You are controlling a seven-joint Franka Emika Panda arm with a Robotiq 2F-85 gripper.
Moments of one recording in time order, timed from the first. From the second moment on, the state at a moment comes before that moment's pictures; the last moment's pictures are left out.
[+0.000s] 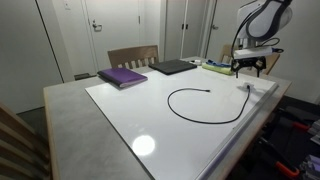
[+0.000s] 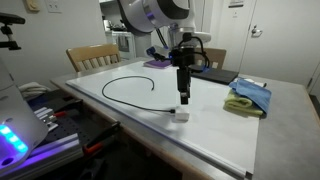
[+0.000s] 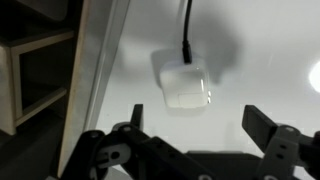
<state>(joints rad) -0.18 0.30 -0.33 -2.44 -0.47 2.64 1.05</state>
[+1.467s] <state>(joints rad) -0.26 0.29 -0.32 -2.56 0.06 2.78 0.37</state>
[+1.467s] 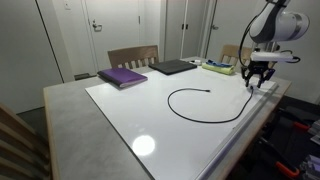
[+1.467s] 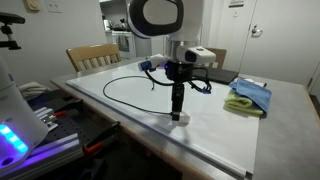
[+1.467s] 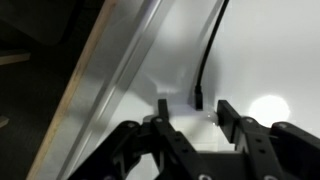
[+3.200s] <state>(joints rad) 0.05 0.44 -0.35 -2.31 -0.19 2.61 0.51</state>
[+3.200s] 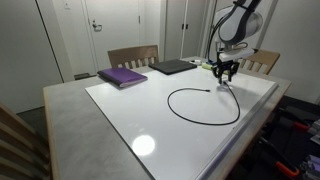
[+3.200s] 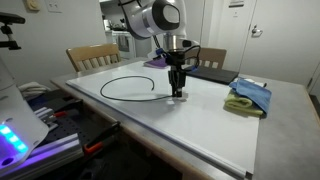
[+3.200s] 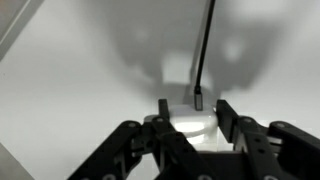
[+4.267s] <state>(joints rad) 0.01 0.44 -0.20 -2.28 -0.19 2.68 0.12</state>
